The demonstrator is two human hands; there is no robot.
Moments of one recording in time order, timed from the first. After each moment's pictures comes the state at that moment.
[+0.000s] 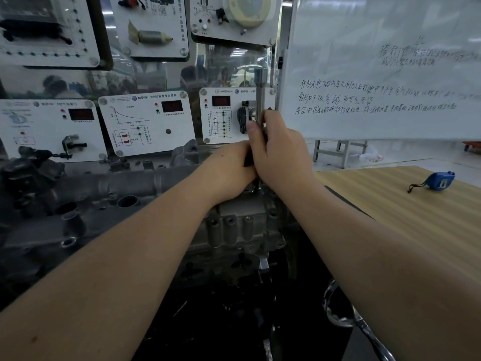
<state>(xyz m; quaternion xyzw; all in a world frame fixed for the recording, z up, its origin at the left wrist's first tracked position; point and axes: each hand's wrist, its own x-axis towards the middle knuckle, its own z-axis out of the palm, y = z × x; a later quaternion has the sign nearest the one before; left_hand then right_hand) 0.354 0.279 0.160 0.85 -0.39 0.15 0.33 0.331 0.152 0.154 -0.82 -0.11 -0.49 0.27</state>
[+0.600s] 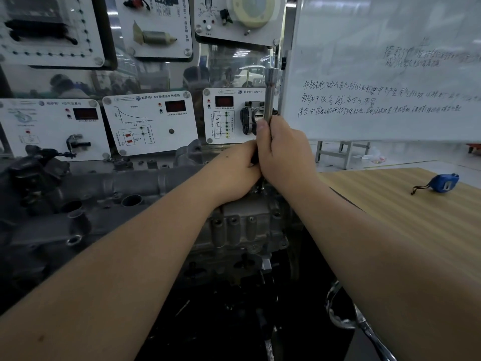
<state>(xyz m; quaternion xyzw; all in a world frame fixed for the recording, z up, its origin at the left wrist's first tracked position) 0.353 0.280 0.159 0.84 -0.40 0.13 0.36 0.334 0.150 0.154 -0.84 -0.08 -0.47 0.27</state>
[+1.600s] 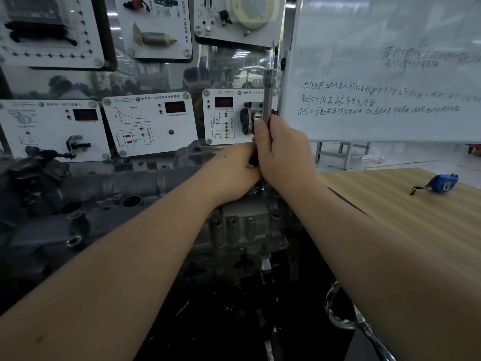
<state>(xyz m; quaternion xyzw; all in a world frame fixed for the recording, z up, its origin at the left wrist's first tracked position) 0.349 0.280 0.160 0.84 -0.39 0.12 0.36 0.328 0.153 0.156 -0.83 -0.10 -0.48 0.27</state>
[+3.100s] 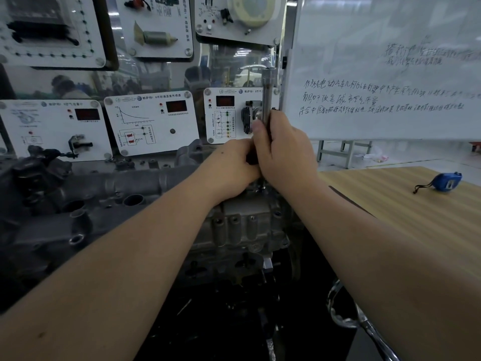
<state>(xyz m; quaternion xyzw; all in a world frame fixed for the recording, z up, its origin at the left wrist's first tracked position) 0.351 0.284 0.159 0.83 -0.38 0.12 0.39 0.325 0.155 0.155 -0.82 -0.12 -0.50 0.26</state>
